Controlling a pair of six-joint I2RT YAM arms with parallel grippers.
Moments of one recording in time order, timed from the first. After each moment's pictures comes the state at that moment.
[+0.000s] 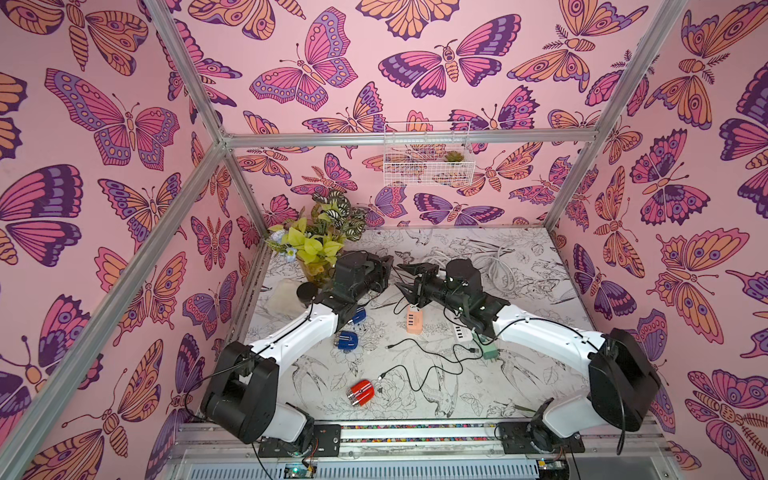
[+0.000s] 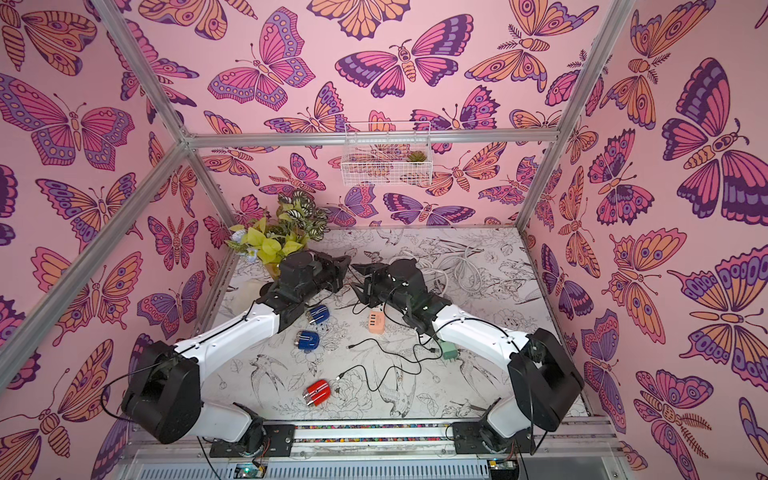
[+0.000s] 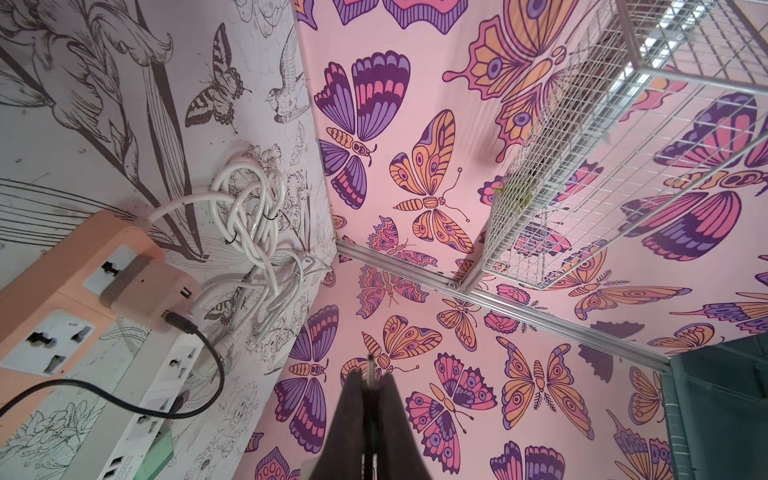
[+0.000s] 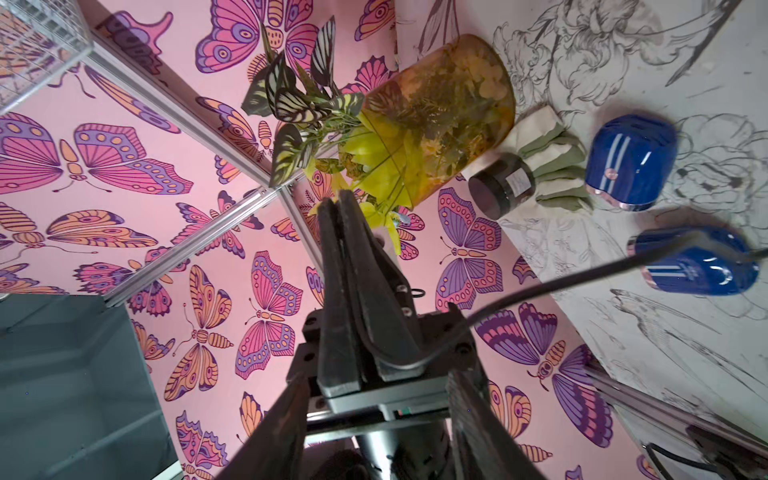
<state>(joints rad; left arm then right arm) -0.49 1.45 0.92 0.28 0.12 -1.73 0.75 1.52 1.00 0.34 -0.17 2.07</state>
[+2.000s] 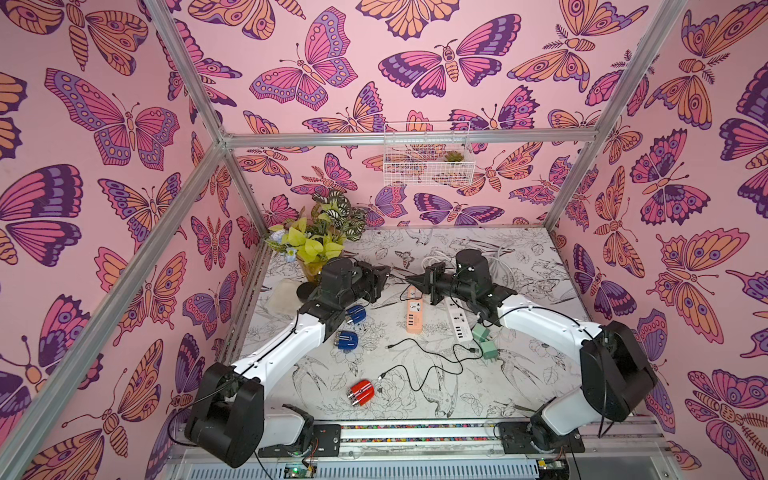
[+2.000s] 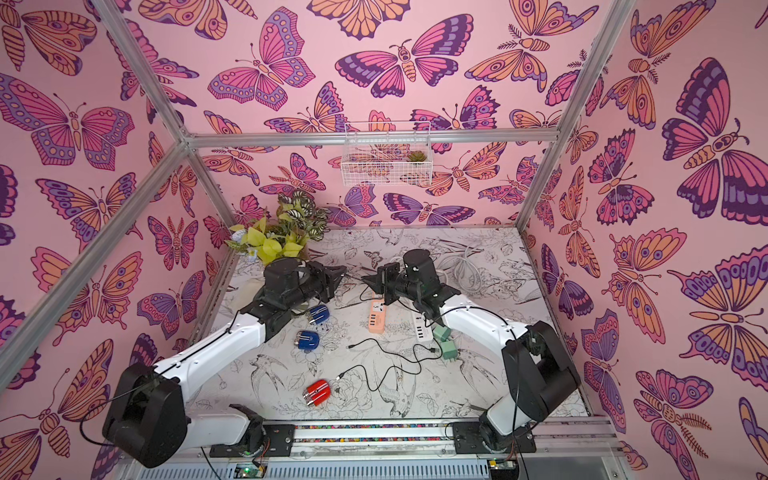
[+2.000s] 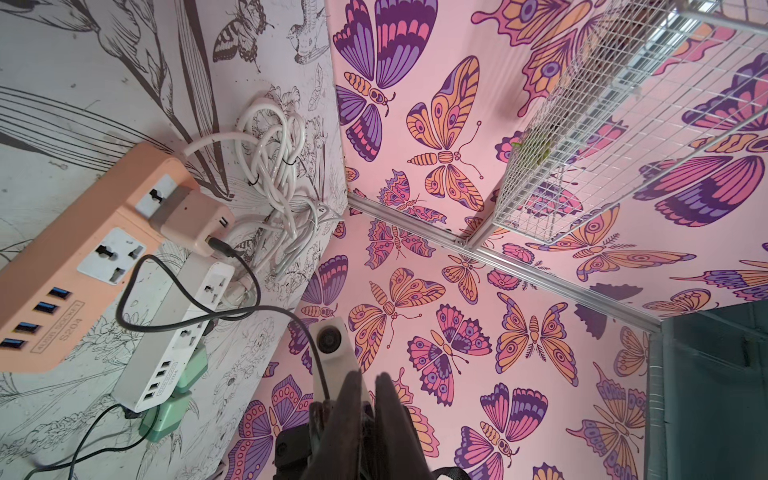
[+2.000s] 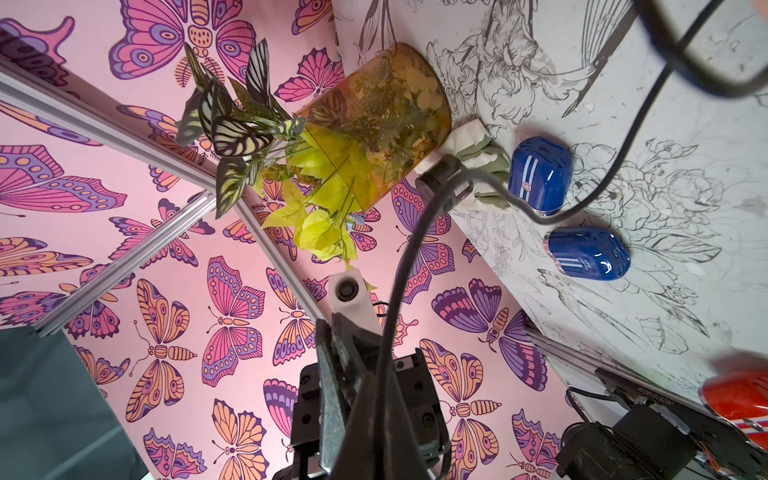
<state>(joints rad) -0.43 1.33 0.85 0.19 0.33 -1.74 0.59 1.56 1.02 0.20 -0.49 1.99</state>
